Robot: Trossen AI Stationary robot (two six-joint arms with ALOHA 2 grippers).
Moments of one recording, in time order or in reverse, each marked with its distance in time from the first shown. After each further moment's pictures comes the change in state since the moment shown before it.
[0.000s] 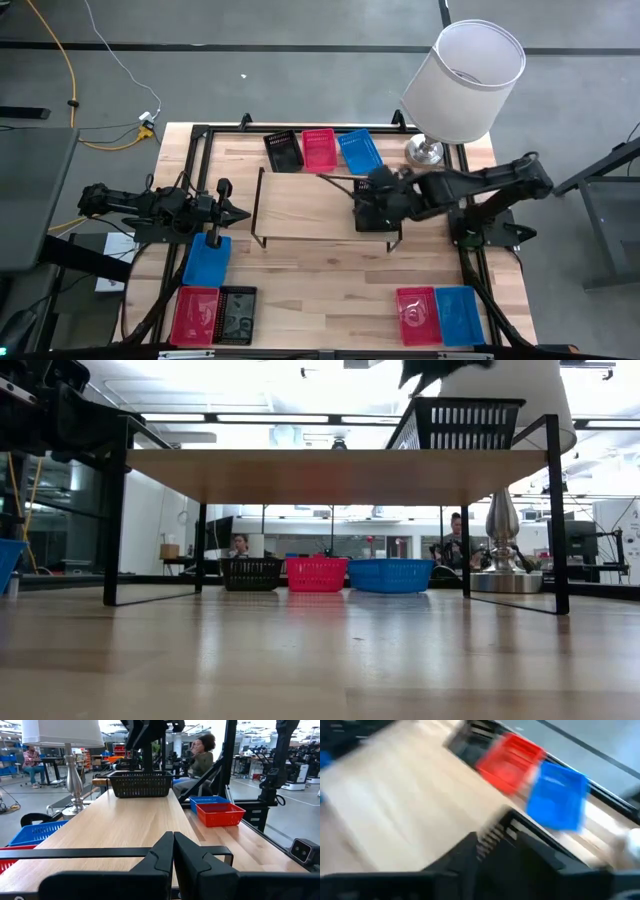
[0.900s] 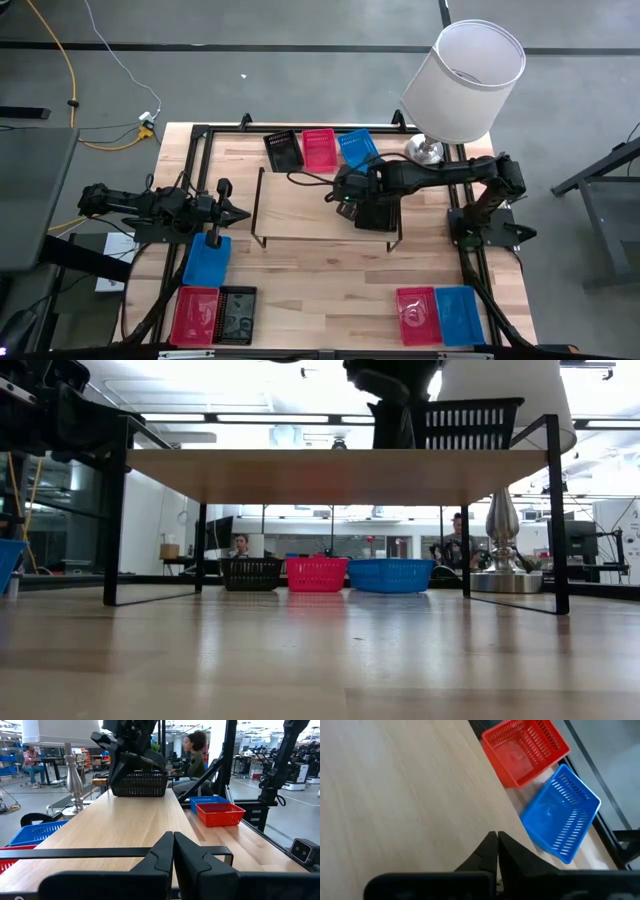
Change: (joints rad) left arm 0.000 0.000 0.000 0.000 0.000 0.000; right arm -0.188 0.183 0.000 0.052 -0.151 -0.446
